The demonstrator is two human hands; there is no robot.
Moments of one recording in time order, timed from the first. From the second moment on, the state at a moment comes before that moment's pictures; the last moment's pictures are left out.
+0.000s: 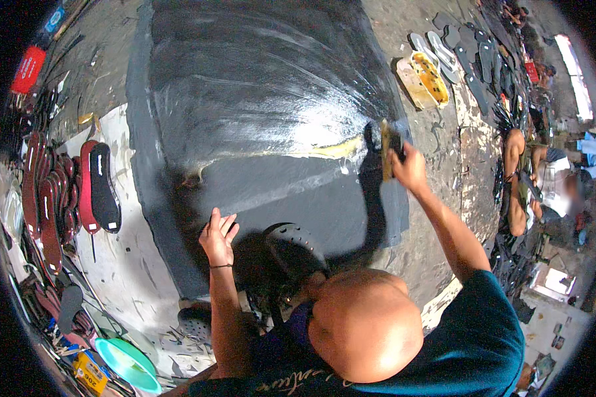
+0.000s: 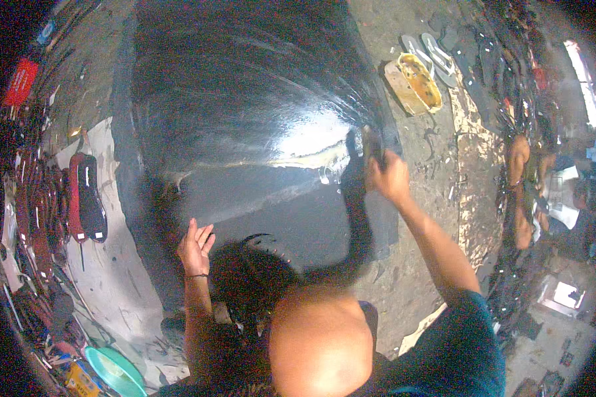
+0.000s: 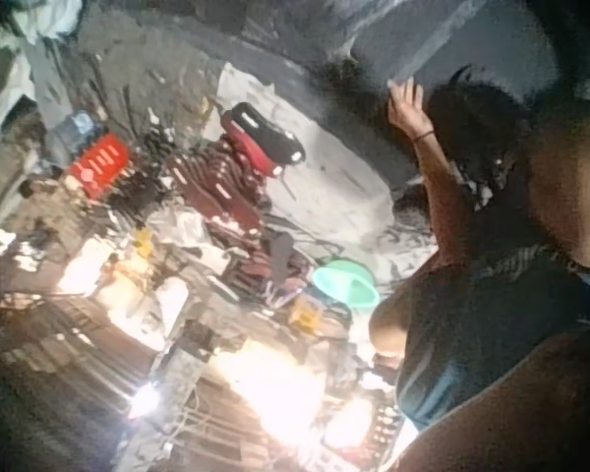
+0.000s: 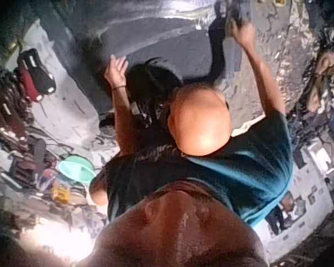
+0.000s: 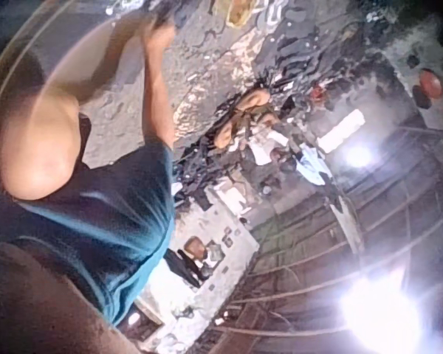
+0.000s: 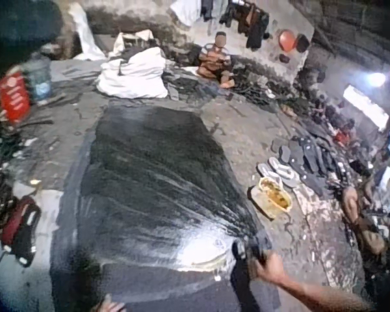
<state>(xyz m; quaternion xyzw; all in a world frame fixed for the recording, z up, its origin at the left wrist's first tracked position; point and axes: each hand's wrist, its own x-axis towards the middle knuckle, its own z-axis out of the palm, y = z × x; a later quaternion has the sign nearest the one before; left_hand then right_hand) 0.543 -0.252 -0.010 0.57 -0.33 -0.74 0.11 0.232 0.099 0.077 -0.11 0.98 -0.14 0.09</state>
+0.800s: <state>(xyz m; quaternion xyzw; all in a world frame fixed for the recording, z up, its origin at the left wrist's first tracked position) 0.666 -0.370 0.088 0.65 -0.46 -0.57 0.21 0.432 -0.238 0.000 -0.86 0.50 -0.05 0.06</state>
